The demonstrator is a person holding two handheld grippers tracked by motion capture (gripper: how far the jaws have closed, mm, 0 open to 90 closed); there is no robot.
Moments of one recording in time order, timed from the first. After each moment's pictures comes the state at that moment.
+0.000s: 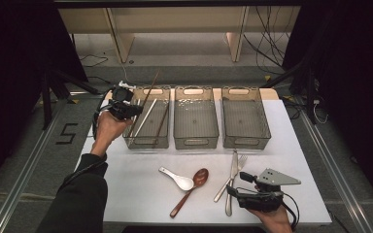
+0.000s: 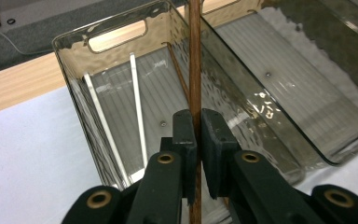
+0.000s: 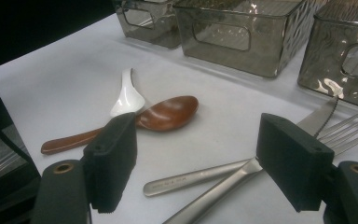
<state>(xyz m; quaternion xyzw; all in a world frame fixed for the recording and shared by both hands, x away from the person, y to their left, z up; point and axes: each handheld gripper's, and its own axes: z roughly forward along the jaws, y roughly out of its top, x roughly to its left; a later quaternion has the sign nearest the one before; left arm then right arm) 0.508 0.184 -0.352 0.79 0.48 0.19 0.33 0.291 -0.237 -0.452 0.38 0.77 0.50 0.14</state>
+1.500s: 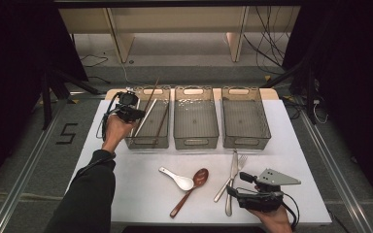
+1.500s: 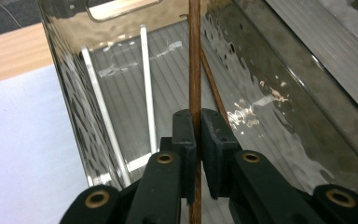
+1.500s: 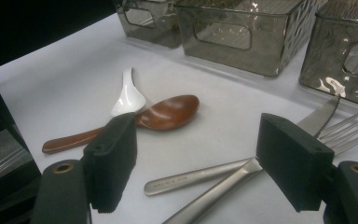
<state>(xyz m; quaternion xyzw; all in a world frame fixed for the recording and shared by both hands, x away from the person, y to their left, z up) 0.536 0.183 -0.400 0.78 0.51 0.18 0.30 0.291 -0.237 -0.452 0.38 0.77 0.50 0.13</state>
